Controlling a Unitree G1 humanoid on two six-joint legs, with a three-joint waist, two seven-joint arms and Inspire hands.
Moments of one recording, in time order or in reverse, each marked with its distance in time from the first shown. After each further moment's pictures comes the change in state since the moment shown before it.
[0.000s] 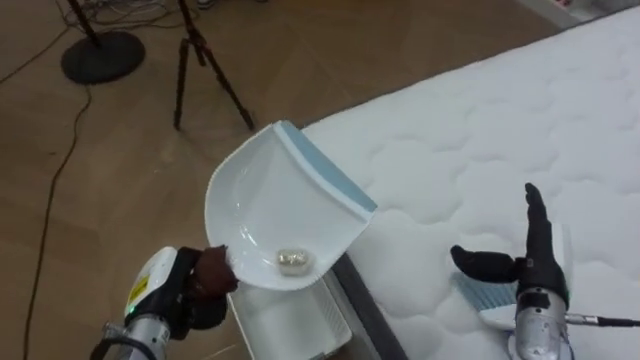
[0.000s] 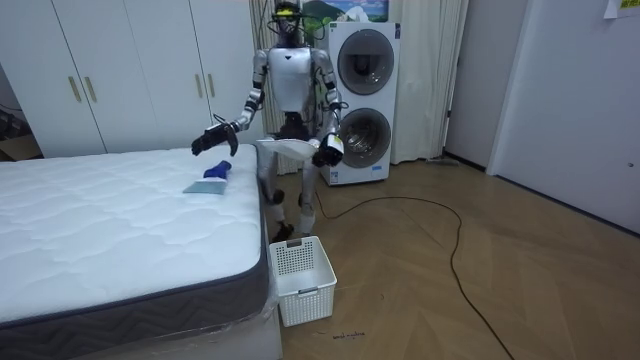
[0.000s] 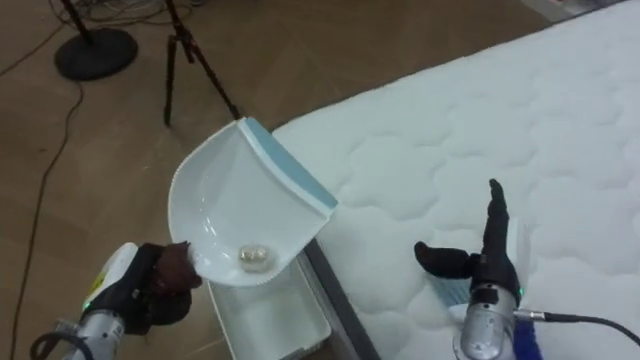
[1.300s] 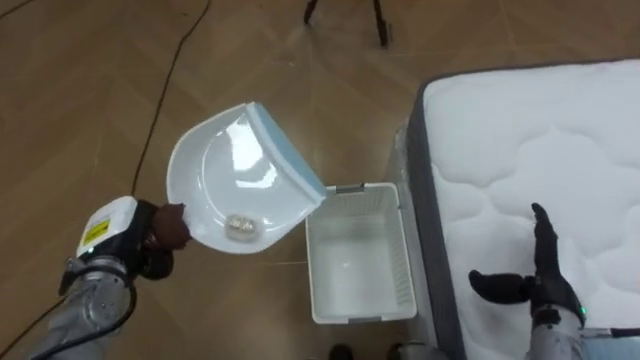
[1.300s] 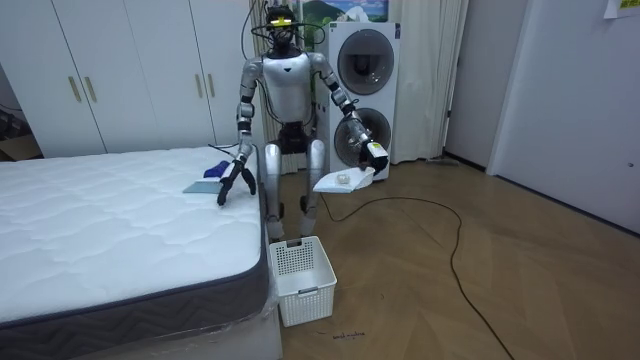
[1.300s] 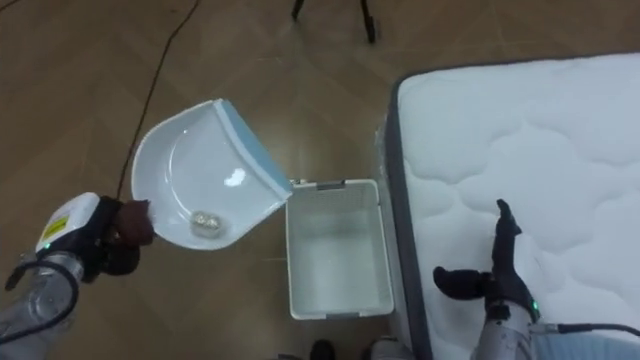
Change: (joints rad) left arm -0.364 0.228 -0.160 0.352 0.023 0.008 0.088; right arm -0.037 -0.104 0.030 0.216 -0.099 -0.033 0.021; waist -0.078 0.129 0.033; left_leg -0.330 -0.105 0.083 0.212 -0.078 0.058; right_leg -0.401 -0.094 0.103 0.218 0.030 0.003
